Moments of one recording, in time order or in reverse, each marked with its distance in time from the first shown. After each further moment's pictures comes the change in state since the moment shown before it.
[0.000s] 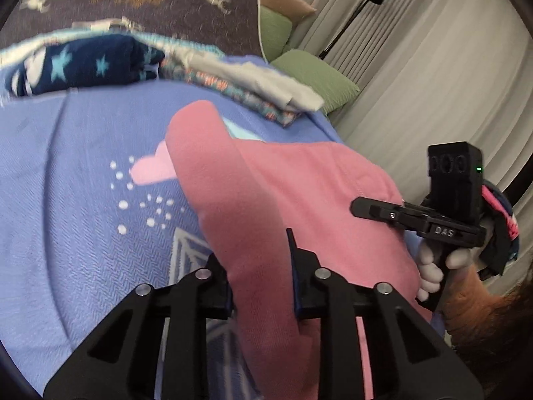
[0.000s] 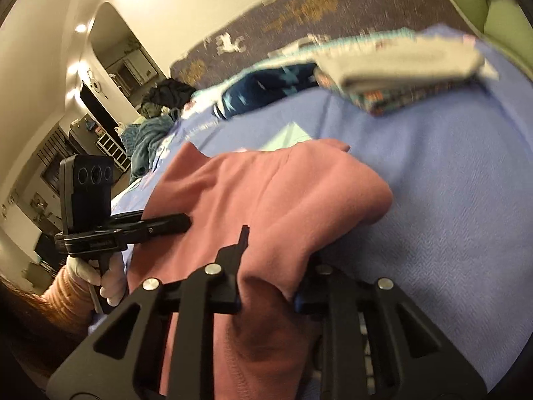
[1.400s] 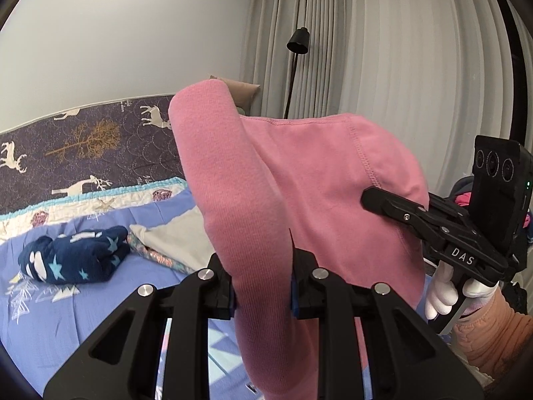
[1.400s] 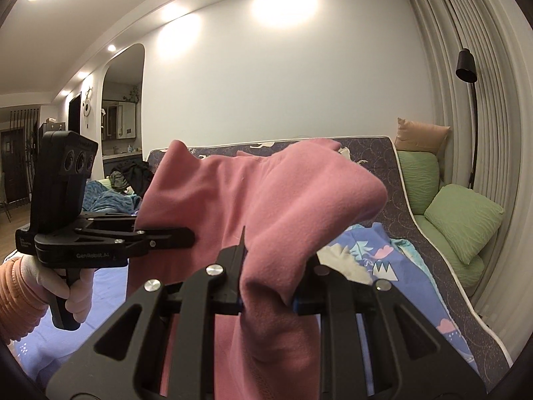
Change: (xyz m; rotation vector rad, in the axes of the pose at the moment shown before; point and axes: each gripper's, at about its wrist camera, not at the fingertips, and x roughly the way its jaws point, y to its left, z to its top) left arm -0.052 -0.172 0.113 0.348 -0.315 0.095; right arm -0.175 0.065 0.068 -0.344 -0.554 -0.309
